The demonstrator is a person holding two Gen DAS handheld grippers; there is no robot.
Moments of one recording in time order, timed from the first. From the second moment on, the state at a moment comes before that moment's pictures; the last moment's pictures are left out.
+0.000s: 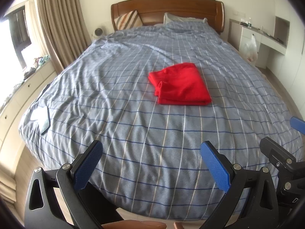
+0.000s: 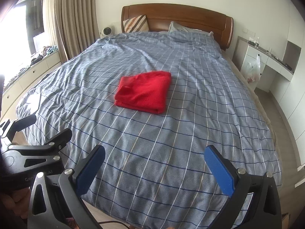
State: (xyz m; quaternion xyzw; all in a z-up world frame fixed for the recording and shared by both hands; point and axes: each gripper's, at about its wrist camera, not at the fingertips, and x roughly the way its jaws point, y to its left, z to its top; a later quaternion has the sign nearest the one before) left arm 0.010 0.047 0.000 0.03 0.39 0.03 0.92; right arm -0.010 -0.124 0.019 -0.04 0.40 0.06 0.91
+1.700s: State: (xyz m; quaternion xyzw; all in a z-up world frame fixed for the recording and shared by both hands) left arm 0.011 0.050 0.001 0.03 0.39 0.03 0.92; right arm -0.009 -0.120 0.015 -0.06 0.40 0.05 0.91
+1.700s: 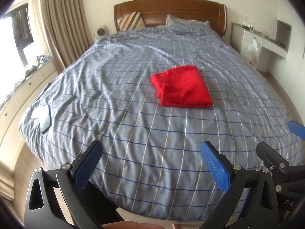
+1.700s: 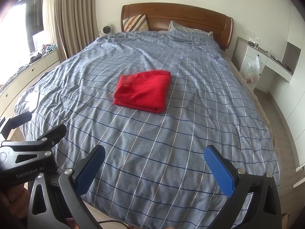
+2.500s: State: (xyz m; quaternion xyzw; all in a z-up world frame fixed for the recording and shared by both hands) left arm 0.009 0.054 0.004 0.02 0.39 0.04 0.92; right arm -0.012 -0.116 0.018 -0.07 0.39 0.06 0.92
